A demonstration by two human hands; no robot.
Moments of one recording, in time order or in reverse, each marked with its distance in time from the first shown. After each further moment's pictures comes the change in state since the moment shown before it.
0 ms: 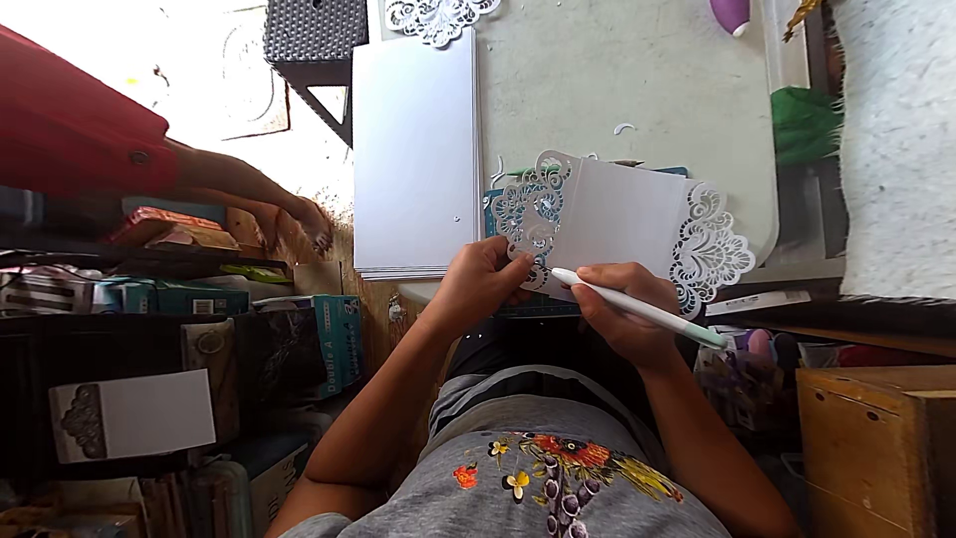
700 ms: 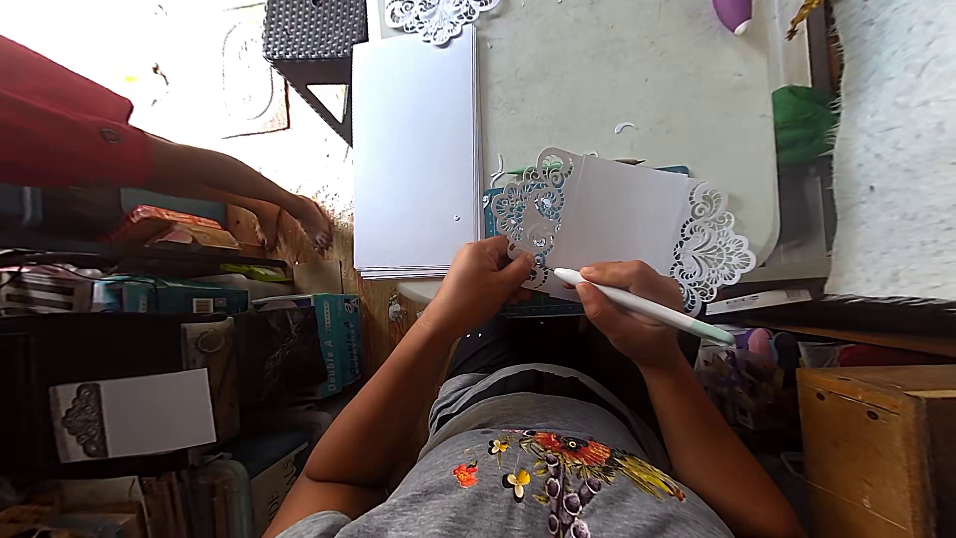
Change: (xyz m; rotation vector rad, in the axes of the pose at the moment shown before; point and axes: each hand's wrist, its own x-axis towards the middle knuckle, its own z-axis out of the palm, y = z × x) left_hand 0.000 0.004 0.001 0.057 0.002 -0.018; right_hand 0.000 0.001 -0.001 0.057 0.017 0.005
